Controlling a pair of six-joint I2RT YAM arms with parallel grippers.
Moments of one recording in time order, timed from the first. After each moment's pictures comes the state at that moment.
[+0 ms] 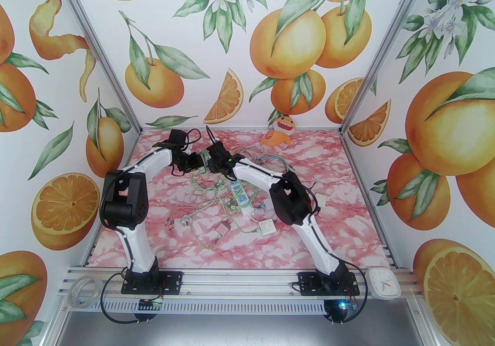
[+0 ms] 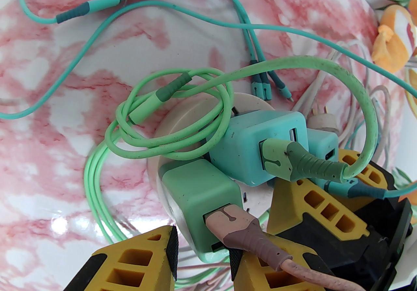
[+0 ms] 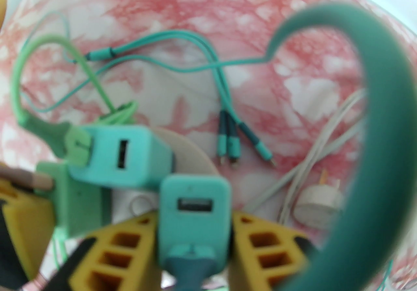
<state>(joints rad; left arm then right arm) -0.14 1.94 1.43 -0.65 0.32 -0.44 0.77 2.42 2.04 -0.45 0.18 0.37</state>
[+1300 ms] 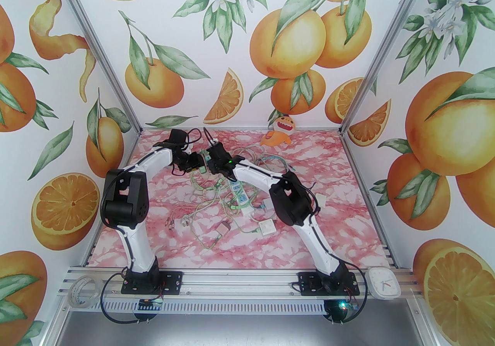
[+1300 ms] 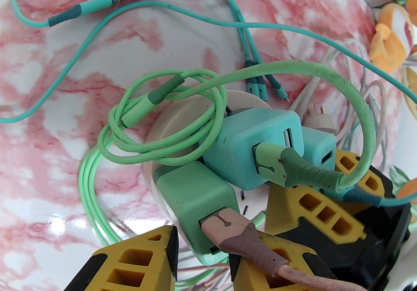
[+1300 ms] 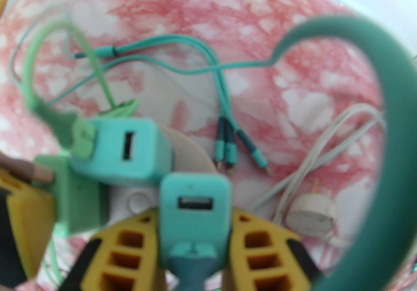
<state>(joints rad) -0.14 1.96 1.43 -0.65 0.33 -0.44 0.80 2.41 1.99 -0.38 0.25 0.26</state>
